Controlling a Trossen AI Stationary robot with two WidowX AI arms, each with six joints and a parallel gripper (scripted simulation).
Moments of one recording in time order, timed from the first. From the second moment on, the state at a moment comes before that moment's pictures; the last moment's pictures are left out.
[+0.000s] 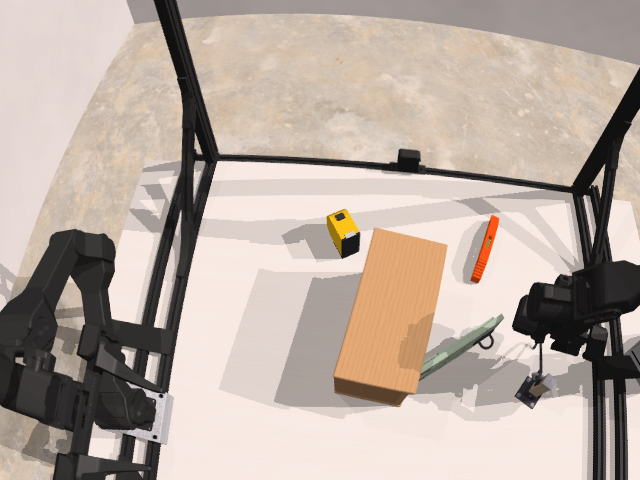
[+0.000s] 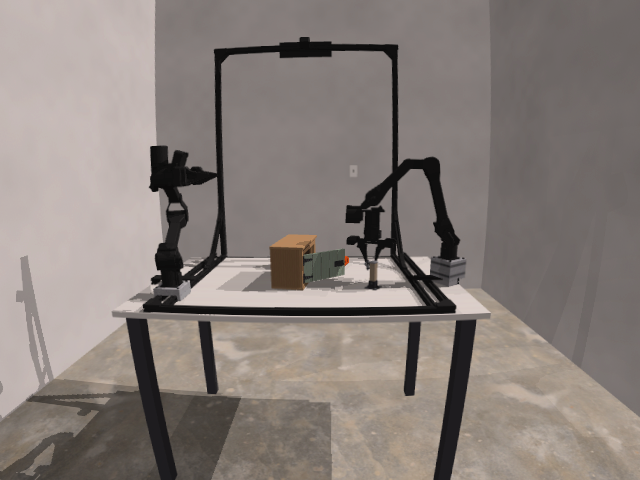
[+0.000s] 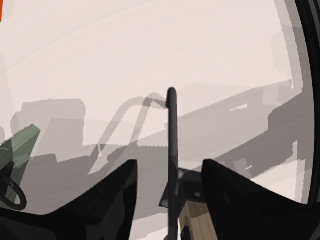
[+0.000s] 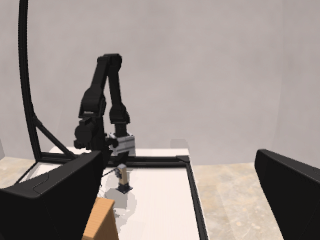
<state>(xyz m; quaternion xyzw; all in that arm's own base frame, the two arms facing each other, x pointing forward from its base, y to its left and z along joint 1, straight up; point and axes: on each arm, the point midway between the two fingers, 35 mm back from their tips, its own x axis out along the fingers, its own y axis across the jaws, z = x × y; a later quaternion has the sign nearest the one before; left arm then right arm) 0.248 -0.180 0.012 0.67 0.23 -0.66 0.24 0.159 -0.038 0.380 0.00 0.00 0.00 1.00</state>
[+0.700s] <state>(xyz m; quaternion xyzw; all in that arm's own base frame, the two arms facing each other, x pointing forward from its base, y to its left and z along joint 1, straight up) 0.250 -0.181 -0.018 0.67 0.23 -0.66 0.24 0.159 -0.038 0.380 0.00 0.00 0.00 1.00</state>
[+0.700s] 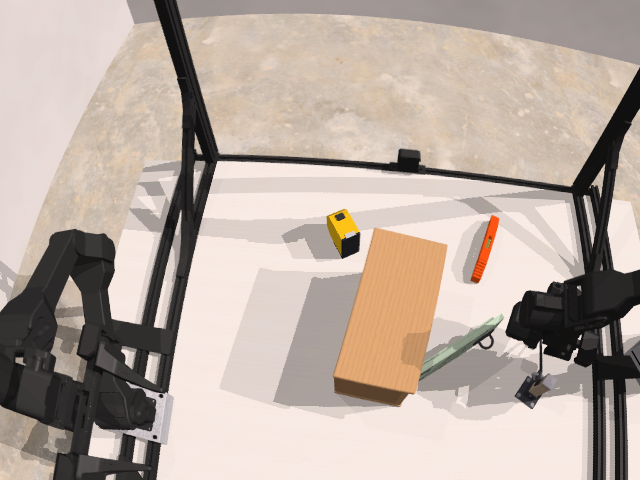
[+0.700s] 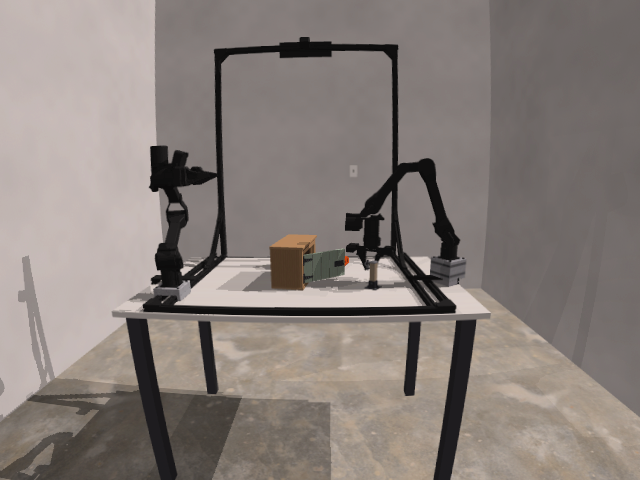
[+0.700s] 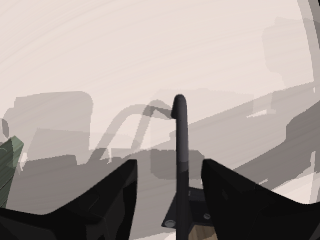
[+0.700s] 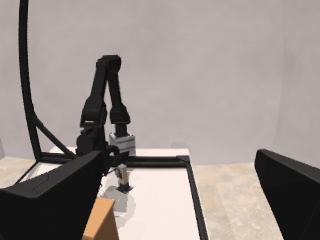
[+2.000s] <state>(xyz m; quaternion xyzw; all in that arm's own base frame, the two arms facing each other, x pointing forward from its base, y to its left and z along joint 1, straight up) 0.246 -0.180 -0.042 0.66 0.23 -0.67 0.24 0.159 -0.038 0.380 0.00 0.00 0.00 1.00</state>
